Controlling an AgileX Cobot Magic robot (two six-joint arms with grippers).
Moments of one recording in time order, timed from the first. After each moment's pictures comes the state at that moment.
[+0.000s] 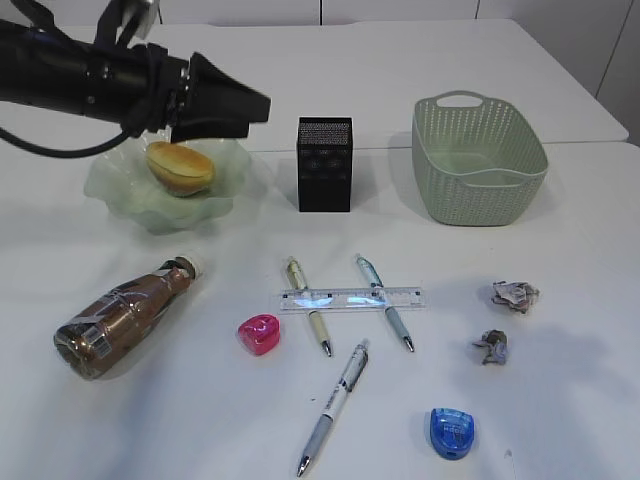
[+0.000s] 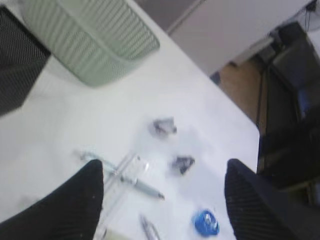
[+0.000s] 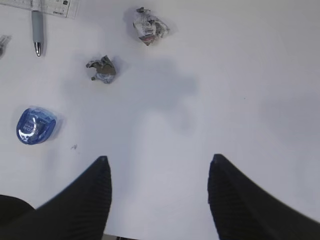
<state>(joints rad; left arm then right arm) -0.12 1.97 -1.43 -1.39 1.08 1.16 0.09 1.10 -0.90 -0.02 1.04 -0.09</state>
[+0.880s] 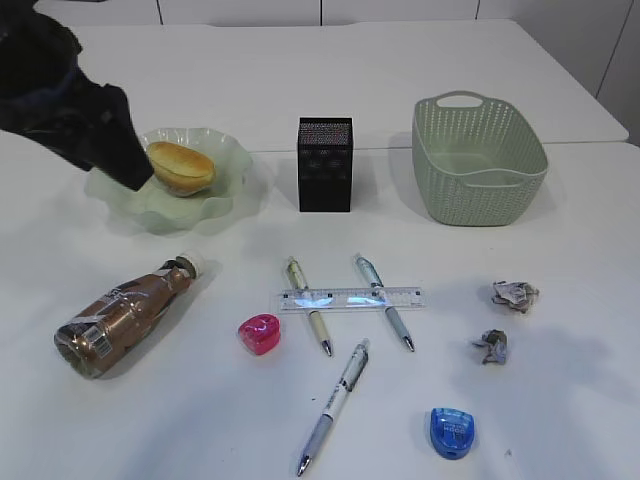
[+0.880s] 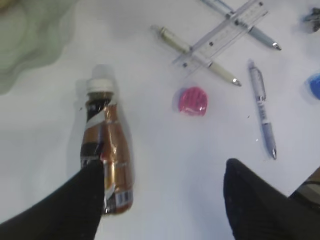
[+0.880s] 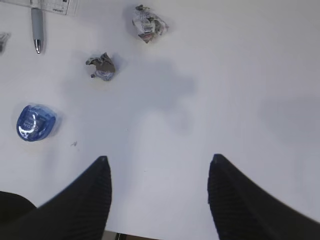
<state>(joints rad) -0.30 1.59 -1.43 -0.26 1.14 0.31 0.09 1.09 -0.90 -0.02 1.05 -0.09</state>
